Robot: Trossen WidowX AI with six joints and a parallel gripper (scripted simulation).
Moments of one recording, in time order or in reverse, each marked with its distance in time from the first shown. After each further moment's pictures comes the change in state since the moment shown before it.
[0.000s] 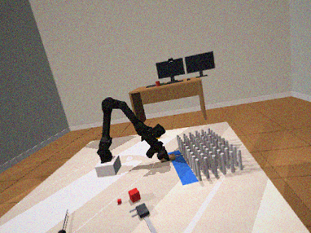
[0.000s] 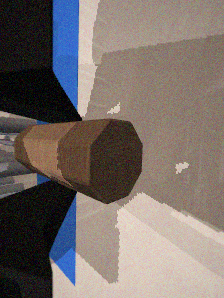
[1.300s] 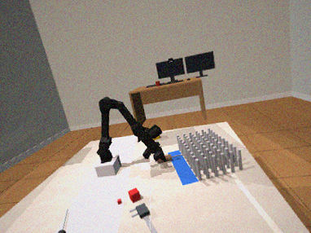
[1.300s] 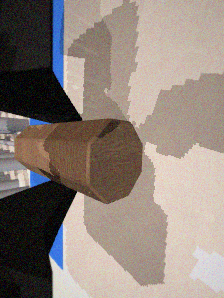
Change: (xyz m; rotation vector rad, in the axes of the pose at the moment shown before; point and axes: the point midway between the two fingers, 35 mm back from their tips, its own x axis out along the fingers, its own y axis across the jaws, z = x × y) arm -0.009 -0.003 0.019 0.005 -0.001 0.002
